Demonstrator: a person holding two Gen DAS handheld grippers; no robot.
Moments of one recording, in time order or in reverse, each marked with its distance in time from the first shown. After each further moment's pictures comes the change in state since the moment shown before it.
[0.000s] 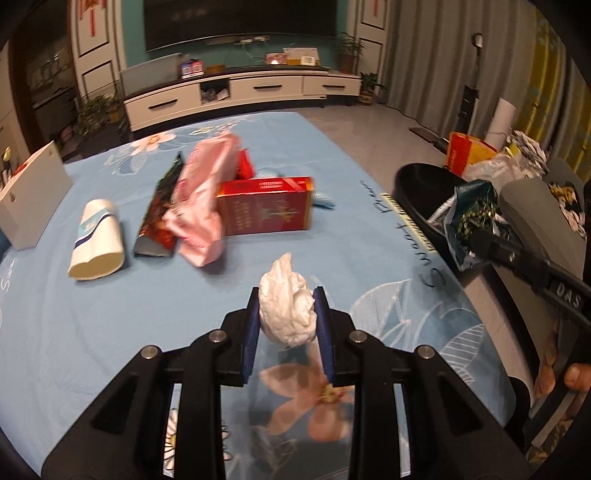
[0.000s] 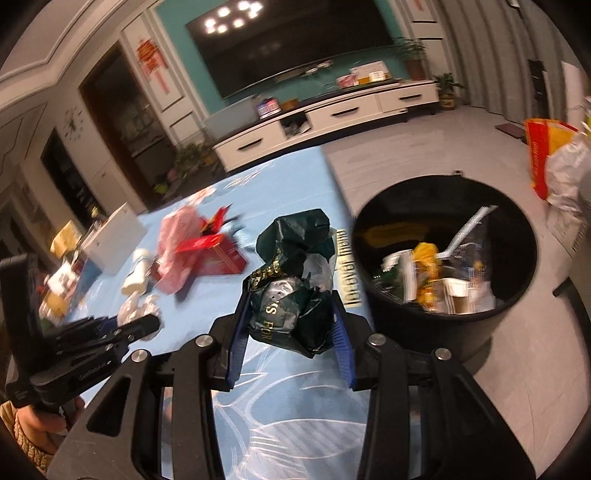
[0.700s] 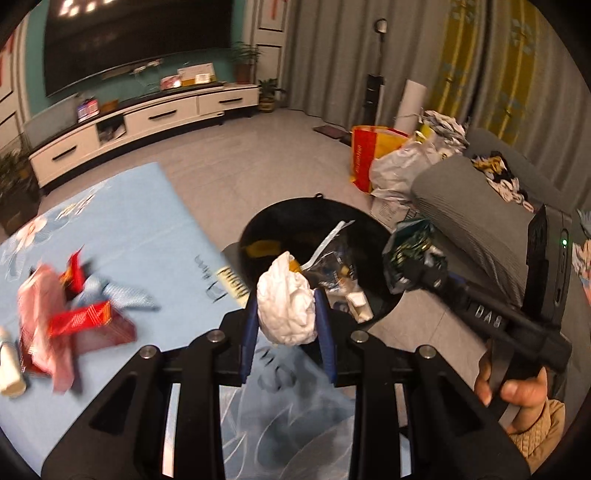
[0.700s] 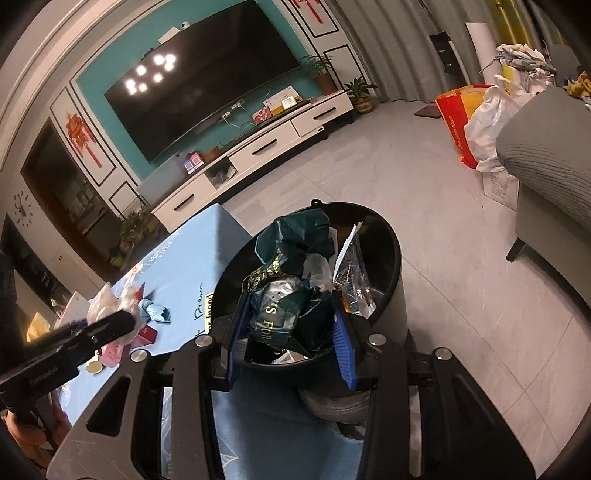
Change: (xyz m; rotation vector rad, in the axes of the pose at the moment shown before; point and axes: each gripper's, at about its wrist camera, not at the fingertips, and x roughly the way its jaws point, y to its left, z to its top) left arm 0.030 -0.135 0.079 0.225 -0.044 -0.298; right arm -0.033 -0.122 0.013 0.253 -0.137 -0.150
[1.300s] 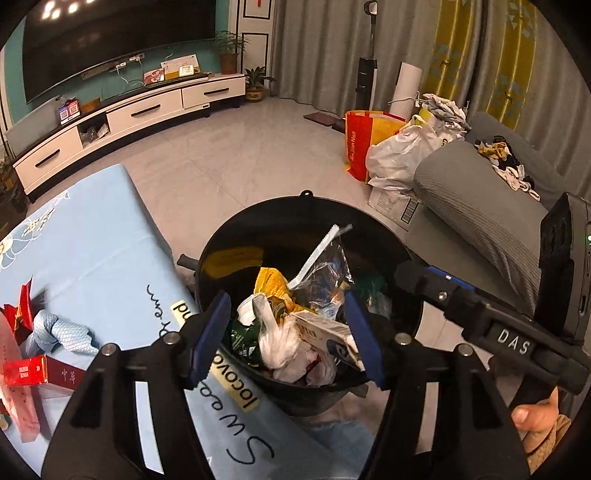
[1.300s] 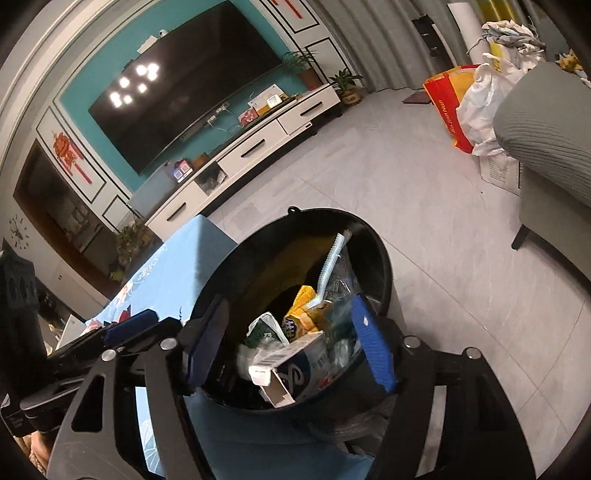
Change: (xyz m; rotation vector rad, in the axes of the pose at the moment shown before) left arm 0.075 -0.015 0.025 0.021 0.045 -0.005; right arm 0.030 -0.029 0.014 0.085 0.004 -0.007
